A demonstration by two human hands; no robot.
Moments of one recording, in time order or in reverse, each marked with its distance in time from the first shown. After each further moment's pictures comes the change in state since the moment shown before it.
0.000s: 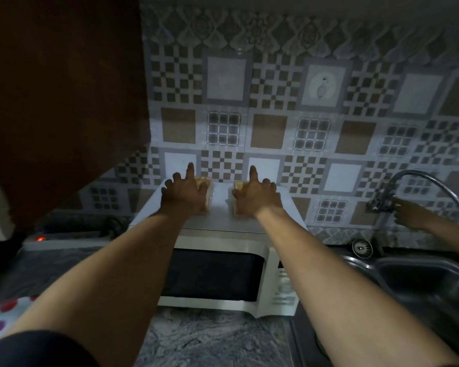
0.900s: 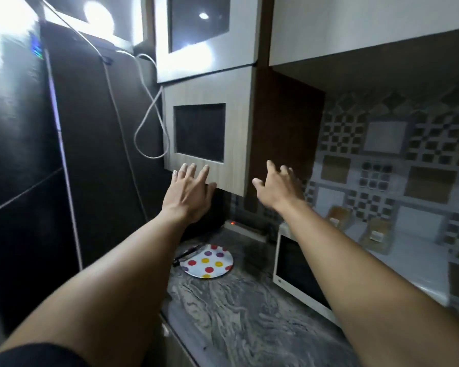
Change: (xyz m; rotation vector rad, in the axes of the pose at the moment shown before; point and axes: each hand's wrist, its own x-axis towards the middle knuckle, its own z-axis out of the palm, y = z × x) left_hand -0.351 -0.081 -0.251 0.471 0.523 -0.308; right_hand -0.241 -0.161 -0.075 0.167 0.038 -0.770
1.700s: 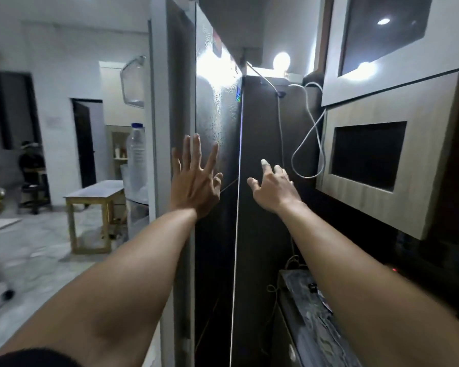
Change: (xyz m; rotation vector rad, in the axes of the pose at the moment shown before) left_hand -0.116 -0.174 -0.195 0.709 0.267 -0.396; right_hand -0.058 -0.284 0.043 0.471 -0.253 -0.671
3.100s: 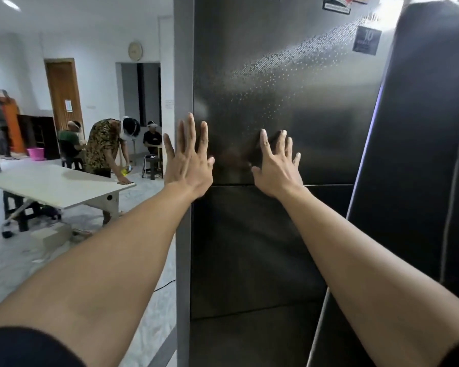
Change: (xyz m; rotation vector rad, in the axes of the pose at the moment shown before) left_hand 0.038 -0.225 0.118 0.371 -0.140 -0.350; right_hand 0.198 -0.140 0.226 0.071 0.011 -0.492
